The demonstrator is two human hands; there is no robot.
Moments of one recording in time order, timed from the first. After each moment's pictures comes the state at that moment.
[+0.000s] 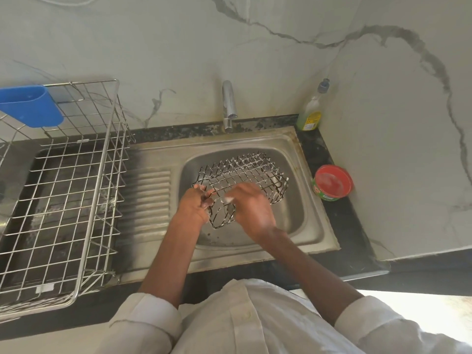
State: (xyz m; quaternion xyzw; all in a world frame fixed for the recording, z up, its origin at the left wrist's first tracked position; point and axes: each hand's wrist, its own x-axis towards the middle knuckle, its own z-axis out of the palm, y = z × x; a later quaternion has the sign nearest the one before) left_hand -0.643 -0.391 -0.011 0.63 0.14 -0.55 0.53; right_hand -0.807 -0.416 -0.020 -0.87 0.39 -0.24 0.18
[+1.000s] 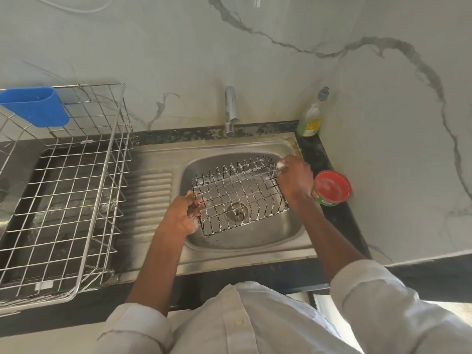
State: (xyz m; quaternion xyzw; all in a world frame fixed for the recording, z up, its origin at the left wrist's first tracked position) left_hand -0.622 -0.365 -0.023 0.61 0.16 -0.56 0.55; right_hand -0.854 -0.518 0.000 -0.72 0.64 -0.21 0.17
